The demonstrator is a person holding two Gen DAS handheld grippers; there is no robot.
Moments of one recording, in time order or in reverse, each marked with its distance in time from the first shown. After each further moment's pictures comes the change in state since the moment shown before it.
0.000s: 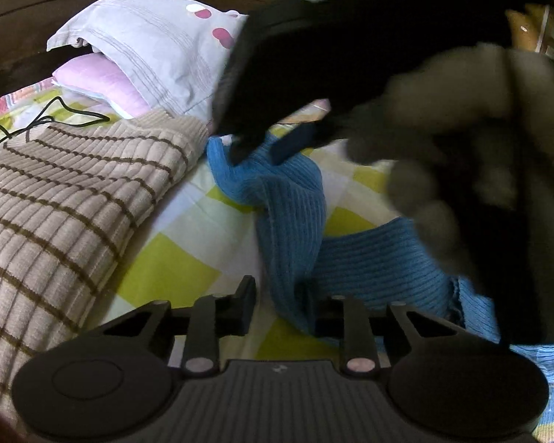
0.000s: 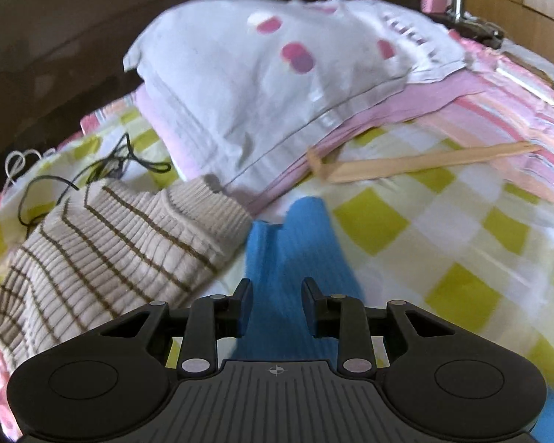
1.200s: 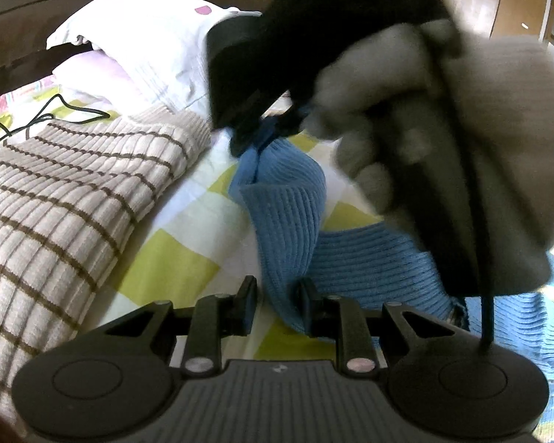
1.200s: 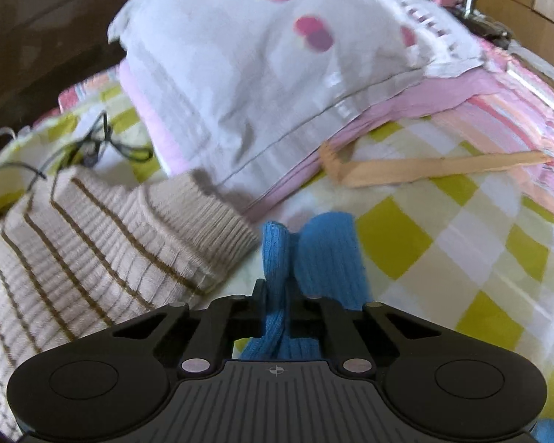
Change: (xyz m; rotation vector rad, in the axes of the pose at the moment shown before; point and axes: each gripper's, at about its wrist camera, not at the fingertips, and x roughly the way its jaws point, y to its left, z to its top) left arm 0.003 -0.002 -0.002 0.002 0.008 0.006; right arm 0.015 0.000 0.017 -0.002 0.005 -0.057
